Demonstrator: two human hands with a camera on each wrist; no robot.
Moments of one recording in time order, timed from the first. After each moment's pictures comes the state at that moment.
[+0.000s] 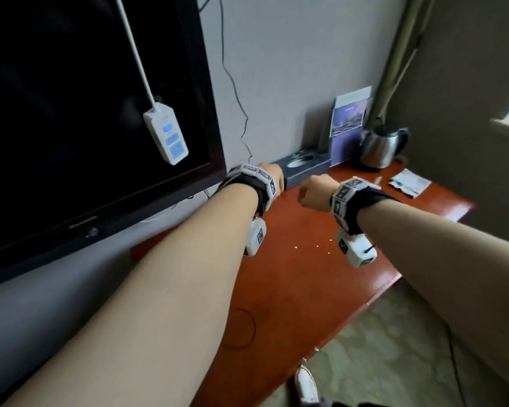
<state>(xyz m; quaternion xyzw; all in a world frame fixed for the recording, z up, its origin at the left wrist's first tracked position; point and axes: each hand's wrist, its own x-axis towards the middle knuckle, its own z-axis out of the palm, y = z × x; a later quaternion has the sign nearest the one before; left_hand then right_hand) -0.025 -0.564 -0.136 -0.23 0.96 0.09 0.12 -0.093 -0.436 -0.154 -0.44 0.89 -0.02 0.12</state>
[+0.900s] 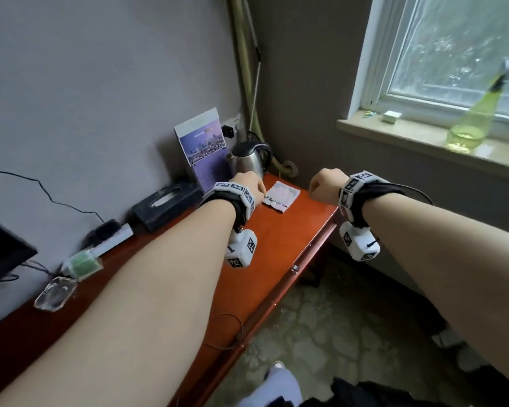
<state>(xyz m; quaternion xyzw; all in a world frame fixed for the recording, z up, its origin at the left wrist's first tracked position) -0.376 -0.287 -0.171 -0.17 0.97 0.17 0.03 -0.453 -0.099 -0.162 -0.23 0.96 -0.11 0.12</state>
